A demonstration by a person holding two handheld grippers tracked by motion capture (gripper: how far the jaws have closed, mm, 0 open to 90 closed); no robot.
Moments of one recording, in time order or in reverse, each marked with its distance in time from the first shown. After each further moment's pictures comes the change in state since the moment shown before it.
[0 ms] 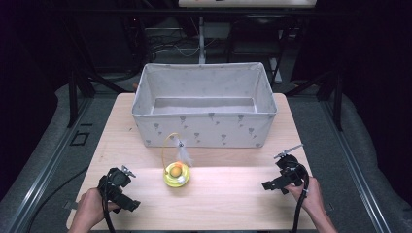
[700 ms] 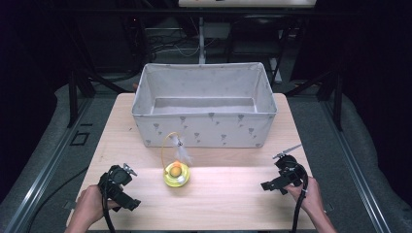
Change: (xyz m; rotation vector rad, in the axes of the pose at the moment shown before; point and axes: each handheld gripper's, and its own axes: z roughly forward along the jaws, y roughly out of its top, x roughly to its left) left arm -0.005 0.011 -0.017 0.002 -0.002 0.041; right arm 0.003 0.001 0.001 -0.007 0.016 -0.002
